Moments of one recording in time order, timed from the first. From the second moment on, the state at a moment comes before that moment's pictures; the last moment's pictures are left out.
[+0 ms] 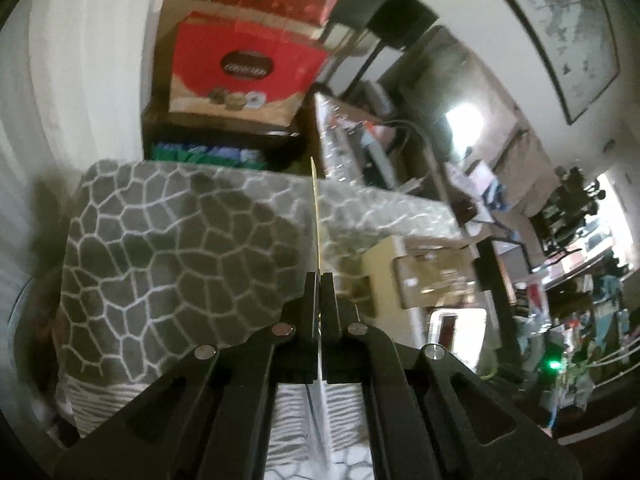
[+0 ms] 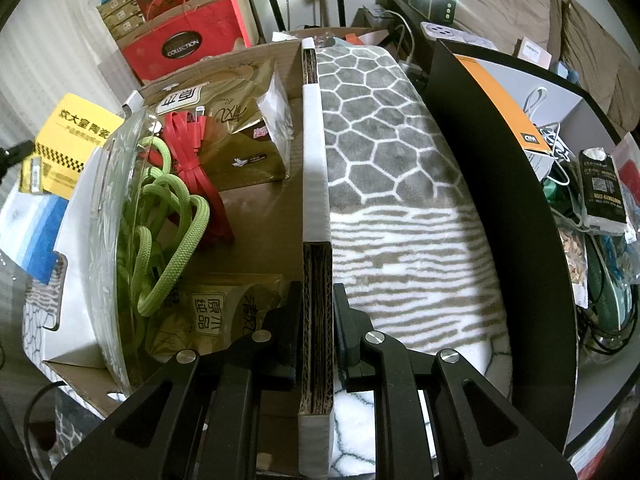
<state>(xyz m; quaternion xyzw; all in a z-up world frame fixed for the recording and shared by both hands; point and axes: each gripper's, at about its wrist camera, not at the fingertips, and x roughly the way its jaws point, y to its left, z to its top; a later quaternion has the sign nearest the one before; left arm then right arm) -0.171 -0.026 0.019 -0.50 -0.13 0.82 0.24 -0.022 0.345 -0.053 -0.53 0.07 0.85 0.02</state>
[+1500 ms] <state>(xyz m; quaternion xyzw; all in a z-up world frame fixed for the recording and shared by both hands) -0.098 0.118 -0.042 -0.58 -0.12 0.74 0.33 -0.019 0.346 -0.050 -0.53 0.08 0.85 0.02</state>
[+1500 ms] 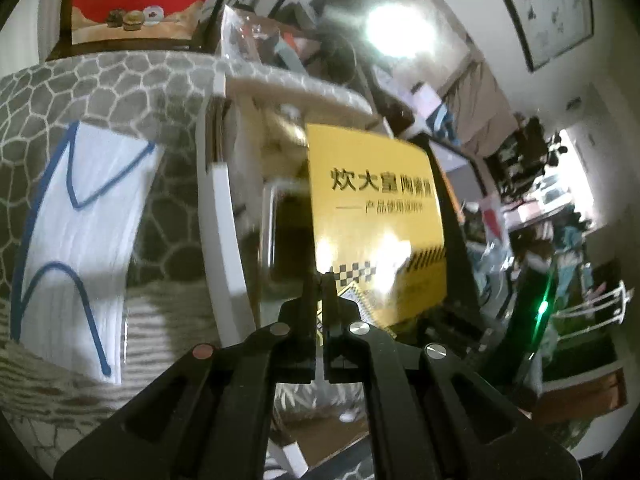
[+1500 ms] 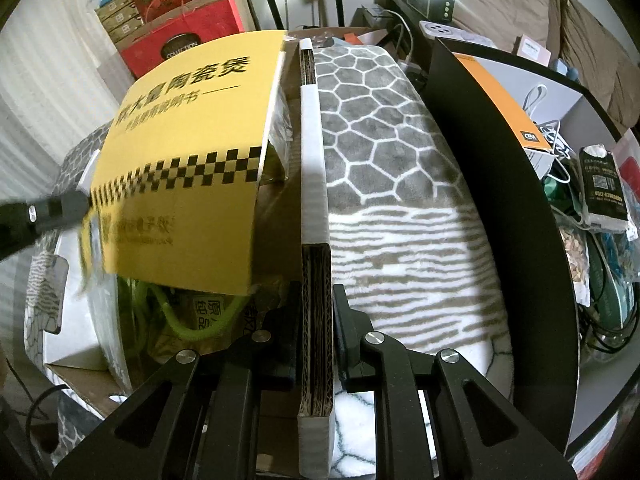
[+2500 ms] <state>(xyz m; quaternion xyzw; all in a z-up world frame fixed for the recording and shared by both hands) -0.141 0.007 -0.043 -0.57 -0.05 0.80 0.18 -0.023 0.347 -0.050 -0.53 0.08 0.85 0.02</state>
